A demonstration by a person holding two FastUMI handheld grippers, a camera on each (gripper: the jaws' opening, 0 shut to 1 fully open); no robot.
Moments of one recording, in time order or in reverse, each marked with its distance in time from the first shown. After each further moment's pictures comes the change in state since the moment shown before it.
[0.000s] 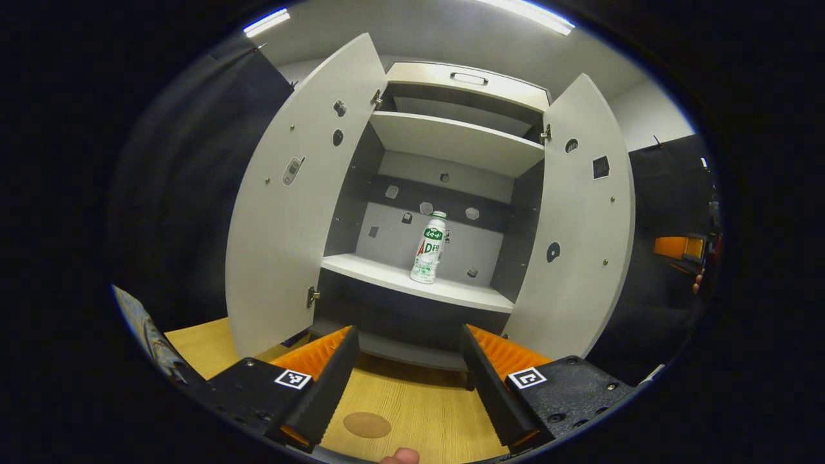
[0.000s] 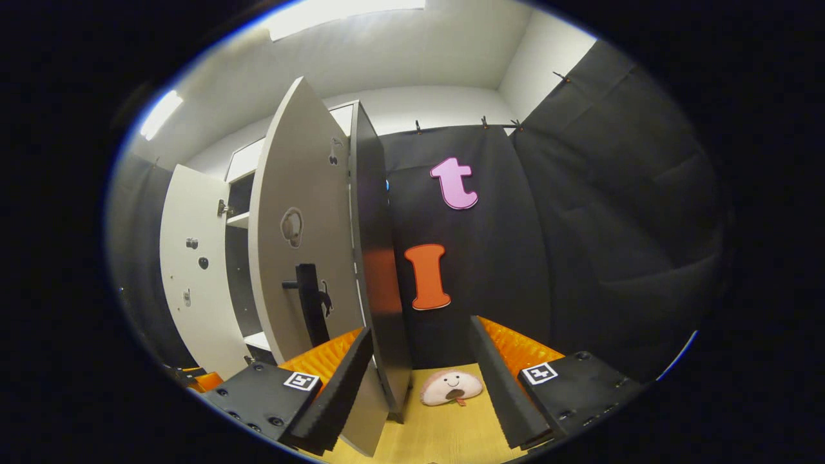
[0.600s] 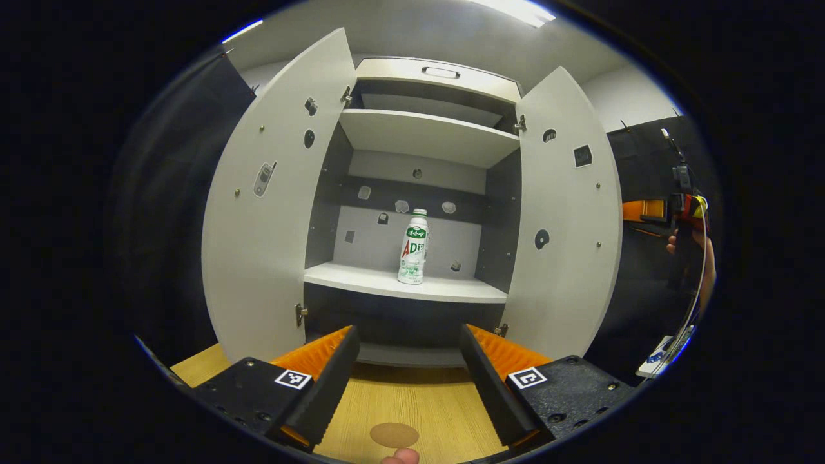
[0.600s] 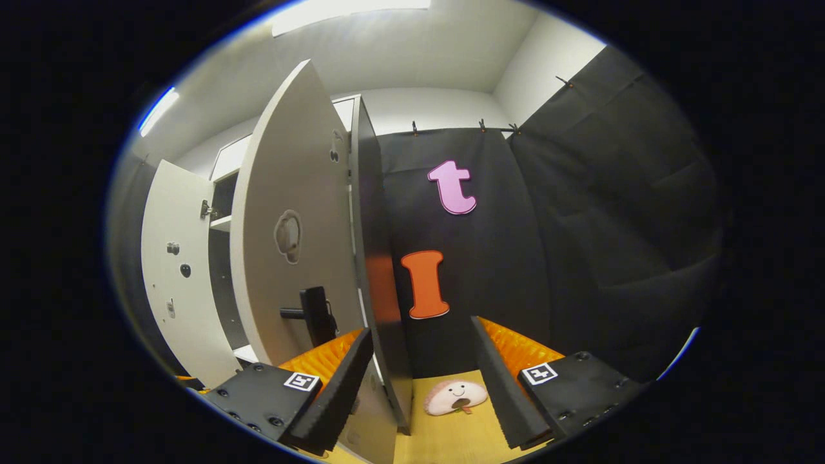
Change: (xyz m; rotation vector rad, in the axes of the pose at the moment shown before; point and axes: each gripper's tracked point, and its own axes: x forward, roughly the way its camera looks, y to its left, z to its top) left arm 0.028 0.032 0.006 0.095 0.016 -0.168; right arm 0.040 0.049 0.000 -0.011 -0.006 -0.062
